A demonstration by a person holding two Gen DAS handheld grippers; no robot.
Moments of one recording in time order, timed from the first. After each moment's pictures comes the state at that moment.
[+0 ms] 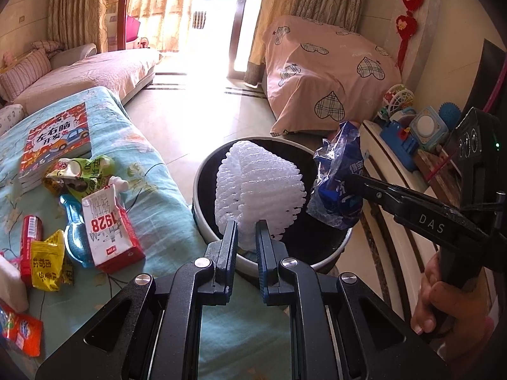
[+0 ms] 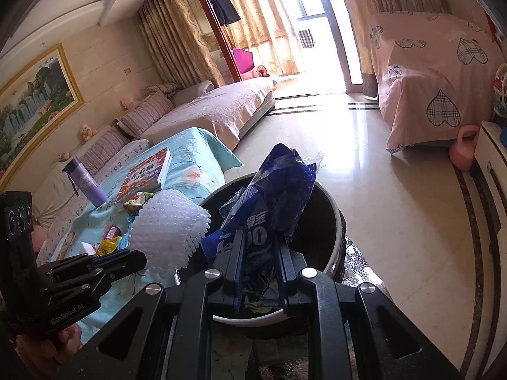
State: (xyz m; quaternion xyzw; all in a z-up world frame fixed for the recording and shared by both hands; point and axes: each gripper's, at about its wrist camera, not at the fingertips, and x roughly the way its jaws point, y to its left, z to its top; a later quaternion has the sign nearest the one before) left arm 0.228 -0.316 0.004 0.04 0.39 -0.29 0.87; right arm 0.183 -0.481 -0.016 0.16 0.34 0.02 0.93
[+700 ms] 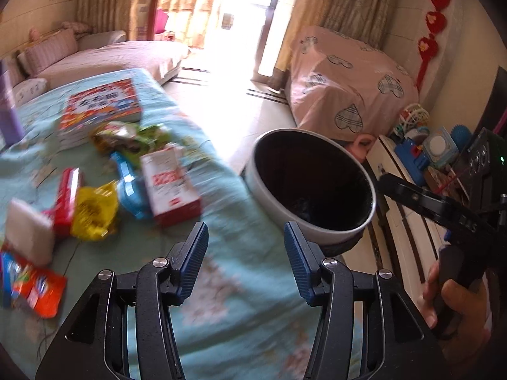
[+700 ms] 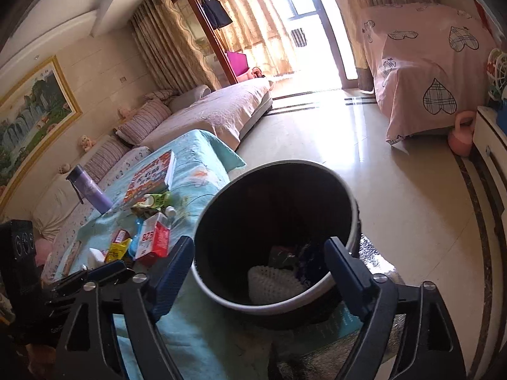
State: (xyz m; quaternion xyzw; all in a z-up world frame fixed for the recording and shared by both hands) left arm 0.203 -0.229 -0.004 -0.02 0.39 -0.24 0.89; right arm 0.160 -0.457 -0.017 0.20 0.33 0.03 0.92
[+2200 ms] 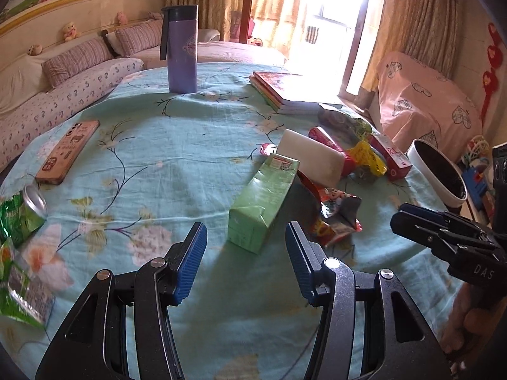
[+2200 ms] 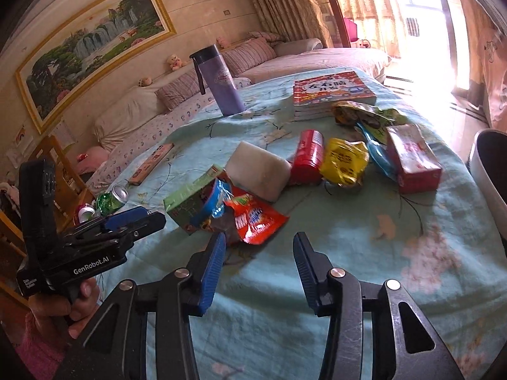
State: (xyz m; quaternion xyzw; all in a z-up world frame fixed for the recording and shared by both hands) left arm 0.174 0.041 -0.035 -0.02 0.39 -0.08 0.92; right arm 0.173 -0.162 -0.042 0.08 0.38 0.23 0.89
